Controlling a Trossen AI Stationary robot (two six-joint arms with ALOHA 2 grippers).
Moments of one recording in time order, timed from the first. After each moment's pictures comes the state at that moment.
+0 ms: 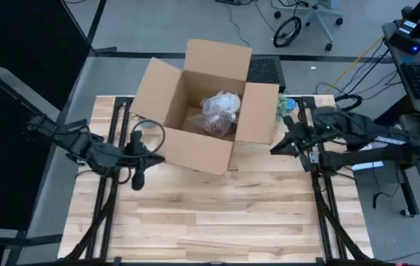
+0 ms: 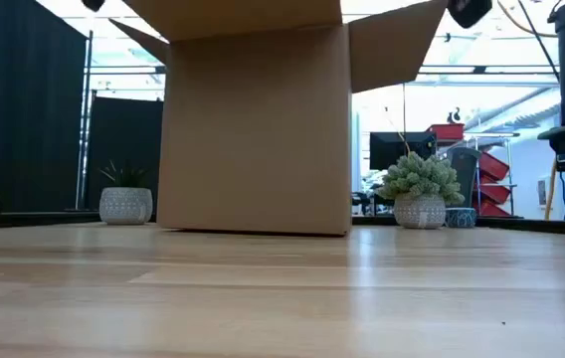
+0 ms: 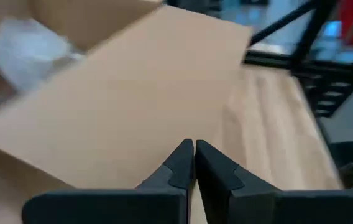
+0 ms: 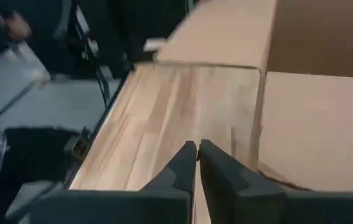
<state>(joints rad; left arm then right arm) -0.38 0.74 0.76 -0.46 -0.39 -0.30 -0.11 0.68 0.83 -0.51 -0.34 0.06</state>
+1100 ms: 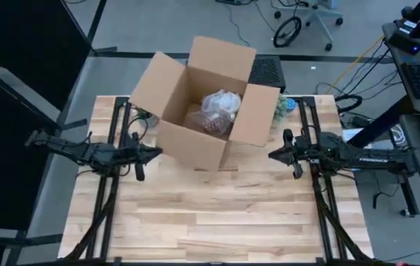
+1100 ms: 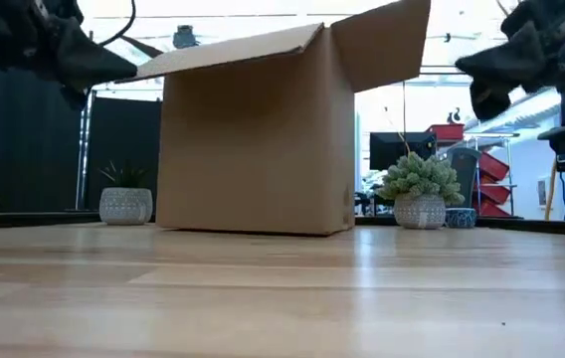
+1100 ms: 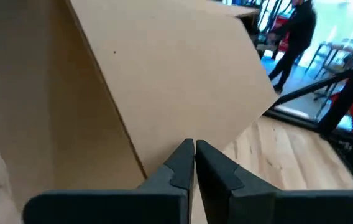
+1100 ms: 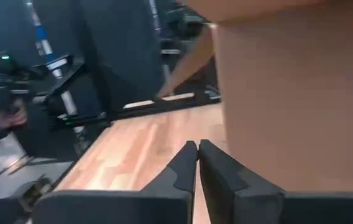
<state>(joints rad) -0.25 0.30 0.18 0.00 -0.48 -0.28 -0.14 0.24 0.12 0.11 -0.17 0.21</state>
